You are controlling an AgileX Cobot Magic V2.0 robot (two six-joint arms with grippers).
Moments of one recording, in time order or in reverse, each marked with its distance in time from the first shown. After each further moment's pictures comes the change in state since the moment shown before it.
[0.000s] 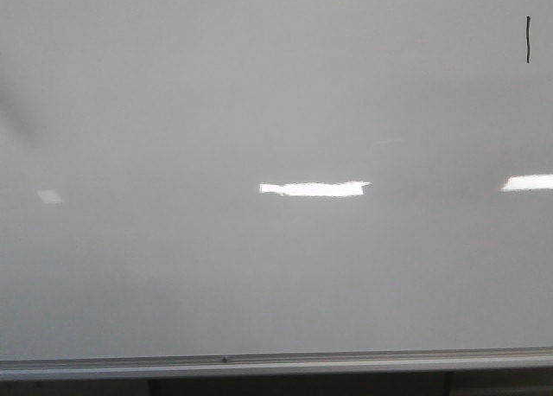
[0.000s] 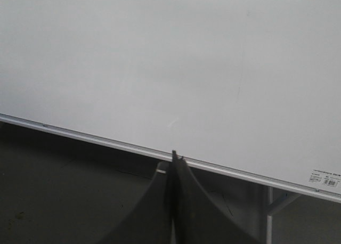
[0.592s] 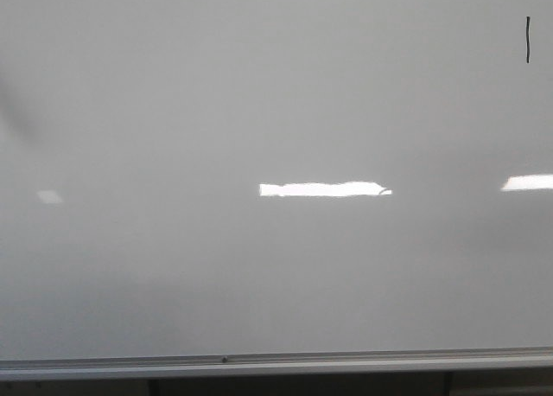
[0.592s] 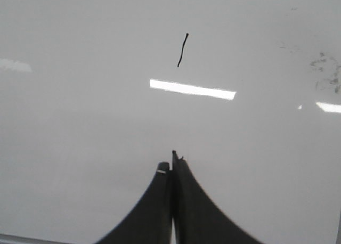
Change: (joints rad) left arm 0.000 0.000 0.000 0.000 -0.002 0.000; right arm -0.340 -0.294 0.526 0.046 -0.667 -0.163
